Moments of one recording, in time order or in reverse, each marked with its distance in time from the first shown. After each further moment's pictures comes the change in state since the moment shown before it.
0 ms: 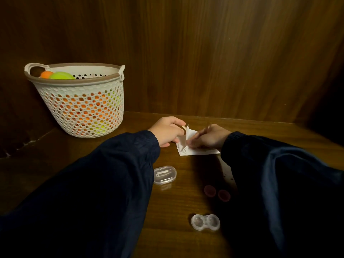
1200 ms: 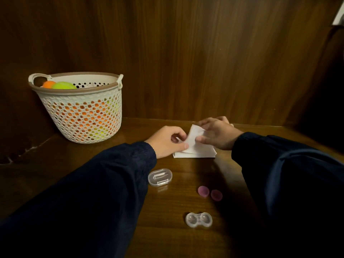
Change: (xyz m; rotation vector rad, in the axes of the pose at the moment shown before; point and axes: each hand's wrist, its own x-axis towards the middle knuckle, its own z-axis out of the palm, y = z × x) left_hand -0.010 -0.009 0.004 0.337 -0.026 0.366; right_hand -0.029 0.003 -0.042 -0.587 0.155 -0.234
